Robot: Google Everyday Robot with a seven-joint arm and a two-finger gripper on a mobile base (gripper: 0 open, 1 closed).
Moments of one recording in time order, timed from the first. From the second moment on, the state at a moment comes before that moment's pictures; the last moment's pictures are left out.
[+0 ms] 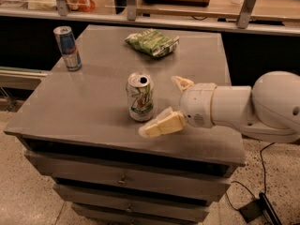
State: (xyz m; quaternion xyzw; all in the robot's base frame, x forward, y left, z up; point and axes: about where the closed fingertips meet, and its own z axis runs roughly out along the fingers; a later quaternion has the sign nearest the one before) arm 0.488 -0.024 0.867 -0.45 0.70 0.26 0.49
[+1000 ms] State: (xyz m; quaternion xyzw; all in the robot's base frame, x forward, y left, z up) arm 0.512 0.024 0.862 -0.45 0.63 0.33 0.54
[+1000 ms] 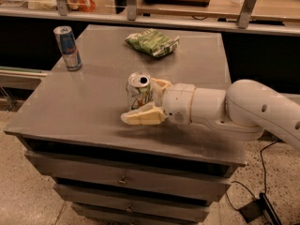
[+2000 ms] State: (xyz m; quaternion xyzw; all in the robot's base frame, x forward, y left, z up) arm 0.579 0.013 0.874 -0.44 0.64 0.28 0.57
